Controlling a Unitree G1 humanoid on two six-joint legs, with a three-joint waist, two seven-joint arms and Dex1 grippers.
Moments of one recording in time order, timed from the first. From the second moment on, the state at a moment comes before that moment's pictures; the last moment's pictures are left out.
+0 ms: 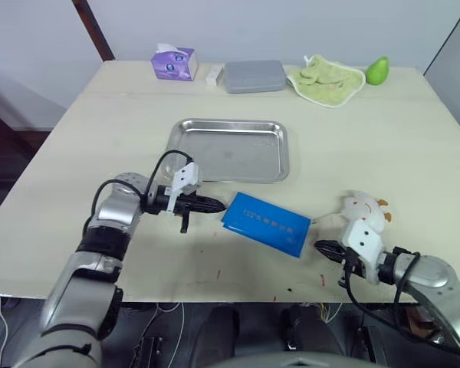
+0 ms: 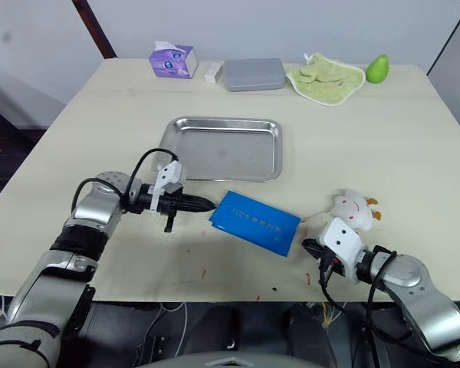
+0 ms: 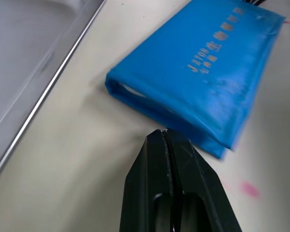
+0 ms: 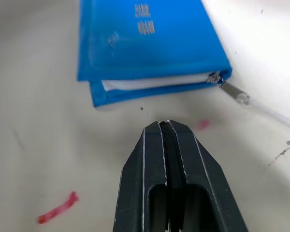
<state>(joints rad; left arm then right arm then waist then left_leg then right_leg) -0.67 0.63 -0.21 0.59 -0.19 0.07 -1.46 0.10 -0.71 0.13 -0.56 0.21 0.52 0.72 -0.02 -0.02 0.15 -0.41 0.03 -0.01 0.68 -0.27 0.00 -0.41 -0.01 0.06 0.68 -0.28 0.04</state>
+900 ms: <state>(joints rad) -0.44 0.68 -0.10 0.29 -0.22 0.20 -1.42 -0.23 -0.66 0.30 -0.28 0.04 0.34 0.86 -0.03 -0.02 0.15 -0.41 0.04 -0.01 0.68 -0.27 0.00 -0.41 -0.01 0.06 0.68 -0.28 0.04</state>
